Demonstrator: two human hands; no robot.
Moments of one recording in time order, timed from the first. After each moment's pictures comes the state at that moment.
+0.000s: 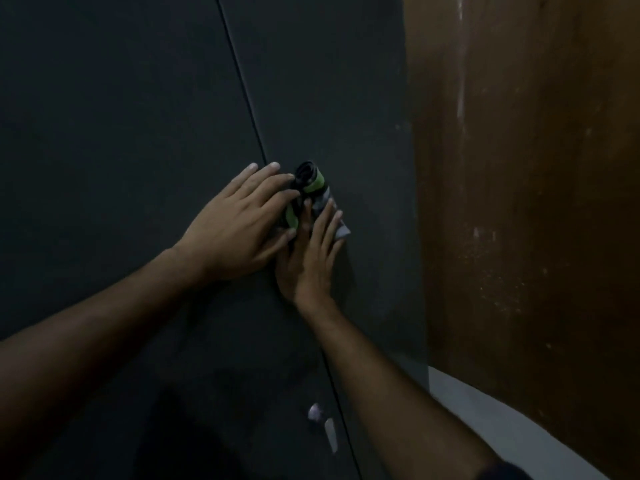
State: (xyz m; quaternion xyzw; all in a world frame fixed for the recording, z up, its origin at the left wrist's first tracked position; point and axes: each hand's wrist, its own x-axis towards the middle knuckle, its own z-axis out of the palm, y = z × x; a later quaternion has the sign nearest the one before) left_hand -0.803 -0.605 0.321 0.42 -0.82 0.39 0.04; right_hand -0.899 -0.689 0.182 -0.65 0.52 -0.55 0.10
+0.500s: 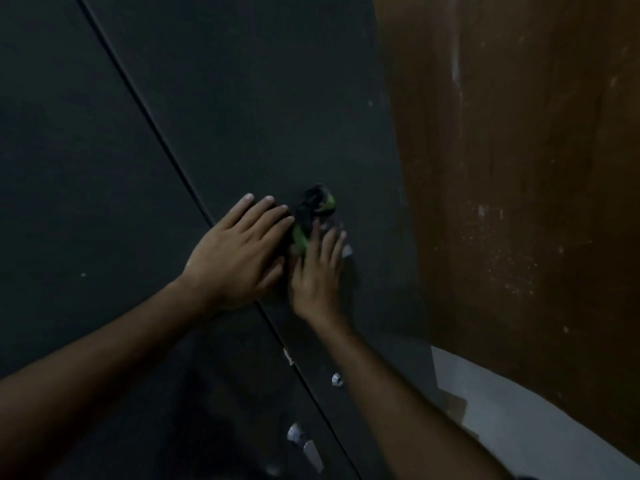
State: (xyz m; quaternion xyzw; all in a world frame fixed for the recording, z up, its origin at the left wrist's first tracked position) left_hand -0.851 -0.685 0.267 0.43 -0.79 0.43 -0.07; right_hand -0.951 -0.765 0.112 -0.62 0.53 -0.55 0.20
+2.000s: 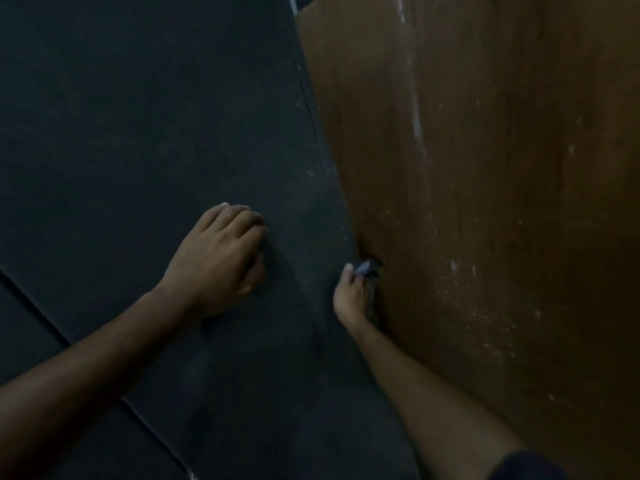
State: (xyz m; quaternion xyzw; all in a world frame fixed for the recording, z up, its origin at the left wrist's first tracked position) left_hand -0.960 -0.804 0.323 0.45 -0.80 0.40 0.02; right_hand -1.117 -0.943 0.115 -0.43 0.62 -0.51 0.43
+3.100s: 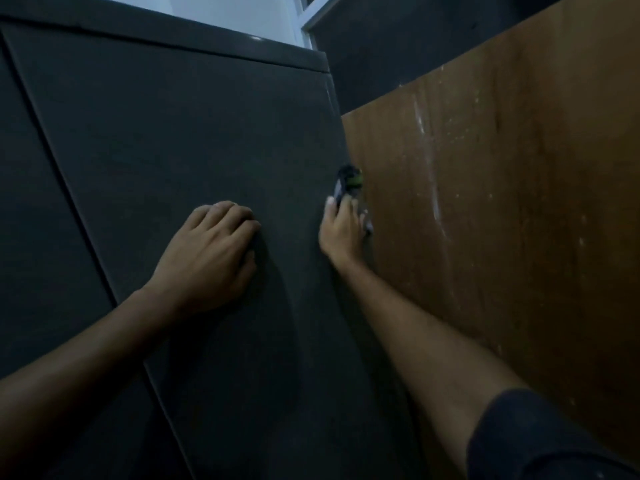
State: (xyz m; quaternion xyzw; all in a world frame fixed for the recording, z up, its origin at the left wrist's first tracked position) left_hand -0.920 -0.764 0.445 0.49 -0.72 0.49 0.05; right_hand -1.094 -0.954 0.389 -0.56 0.50 -0.65 0.15
